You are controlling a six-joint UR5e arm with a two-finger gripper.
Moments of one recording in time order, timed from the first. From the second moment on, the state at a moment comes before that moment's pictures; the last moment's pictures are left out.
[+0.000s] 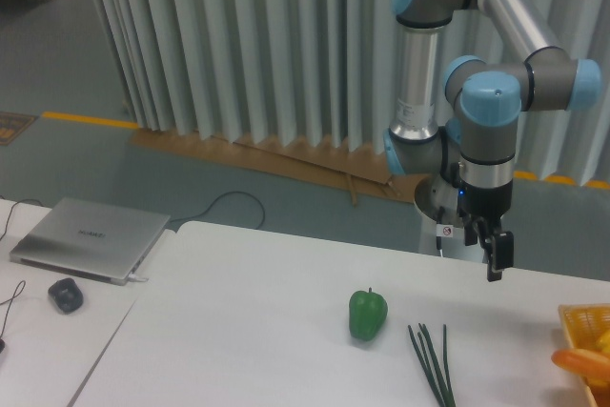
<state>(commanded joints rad) 2.40 -1.58 -1.62 -1.38 1.64 1.41</state>
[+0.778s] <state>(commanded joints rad) 2.35 -1.61 -1.60 -1.36 1.64 1.14</state>
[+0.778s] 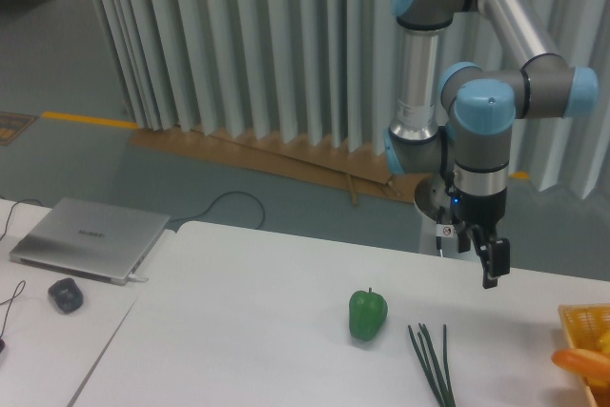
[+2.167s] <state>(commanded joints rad) 2.17 -1.71 -1.63 -1.25 1.66 0.57</state>
